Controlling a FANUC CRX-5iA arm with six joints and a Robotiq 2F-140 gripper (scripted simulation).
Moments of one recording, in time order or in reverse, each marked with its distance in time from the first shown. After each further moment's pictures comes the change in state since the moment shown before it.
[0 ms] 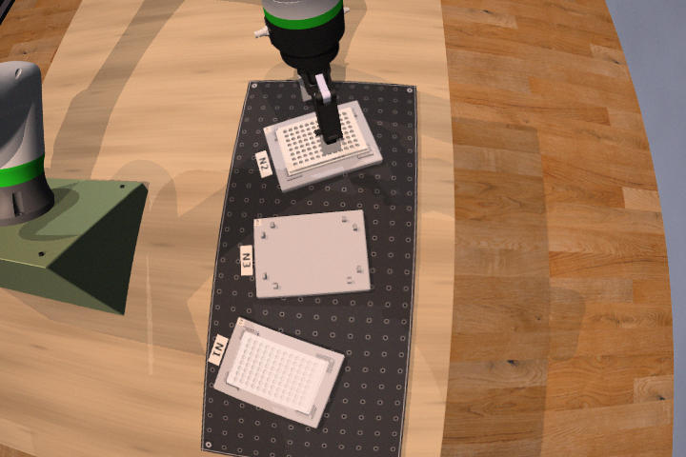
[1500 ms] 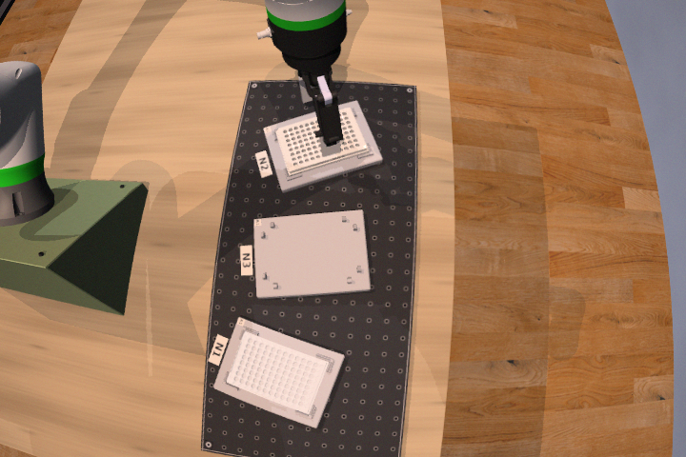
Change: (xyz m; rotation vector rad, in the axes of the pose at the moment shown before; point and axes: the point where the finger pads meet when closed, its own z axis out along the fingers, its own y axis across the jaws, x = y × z) arm -0.001 0.000 0.004 -0.001 -0.015 0.001
